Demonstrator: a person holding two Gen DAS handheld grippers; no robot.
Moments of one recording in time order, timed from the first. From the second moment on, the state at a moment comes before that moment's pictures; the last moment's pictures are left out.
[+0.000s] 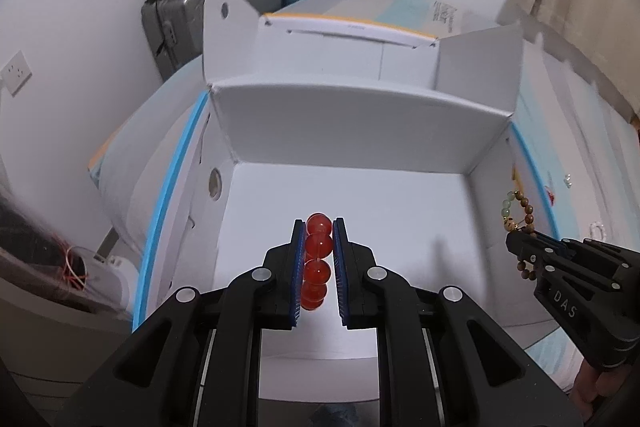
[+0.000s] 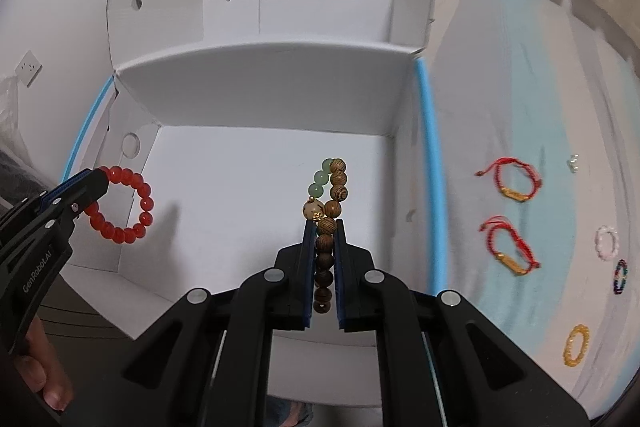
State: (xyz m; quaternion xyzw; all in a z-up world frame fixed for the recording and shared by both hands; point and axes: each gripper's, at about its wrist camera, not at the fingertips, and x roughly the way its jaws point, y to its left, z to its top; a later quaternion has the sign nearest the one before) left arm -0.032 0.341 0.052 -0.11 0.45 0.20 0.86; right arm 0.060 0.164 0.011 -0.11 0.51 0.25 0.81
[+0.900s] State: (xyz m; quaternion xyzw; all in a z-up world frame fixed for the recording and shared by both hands) left arm -0.025 0.369 0.023 -0.12 0.48 0.24 0.83; right arm 0.056 0.198 -0.019 -0.14 0.54 0.24 0.80
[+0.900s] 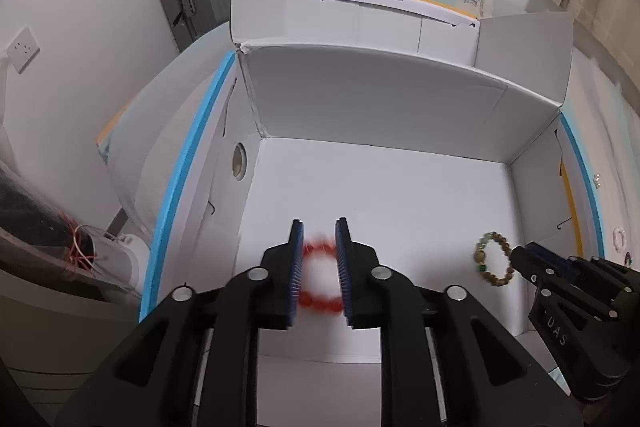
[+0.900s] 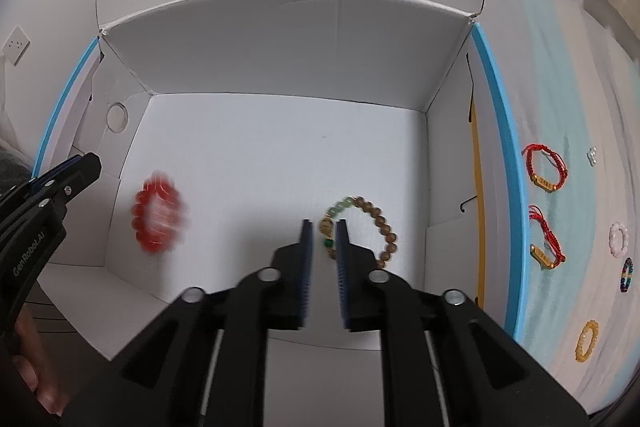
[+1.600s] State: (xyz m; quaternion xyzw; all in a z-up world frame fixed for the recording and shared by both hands) left arm -0.028 0.349 0.058 -0.10 0.44 0.25 0.86; right arm 0.058 0.159 0.033 -0.11 0.48 0.22 0.84
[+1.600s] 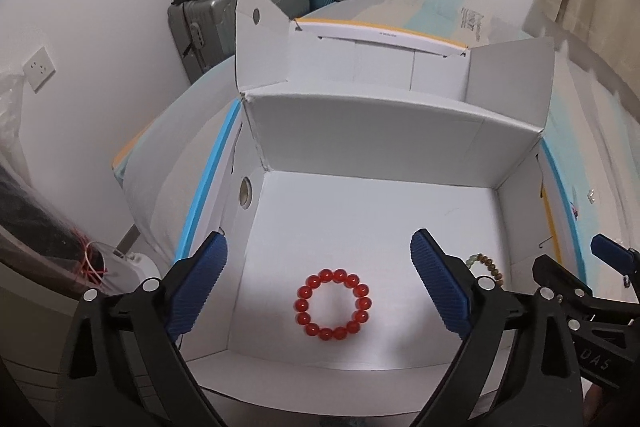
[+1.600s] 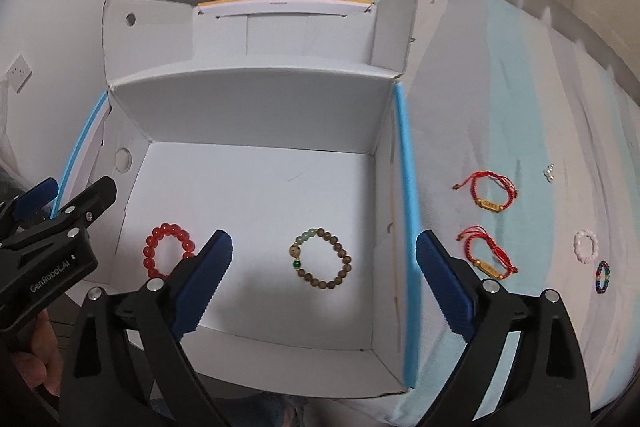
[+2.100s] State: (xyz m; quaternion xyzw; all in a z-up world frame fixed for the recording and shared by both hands) left arm -0.006 0.296 0.075 -0.08 0.42 0.20 0.88; right arm 0.061 0.100 0.057 -0.10 0.46 0.20 0.86
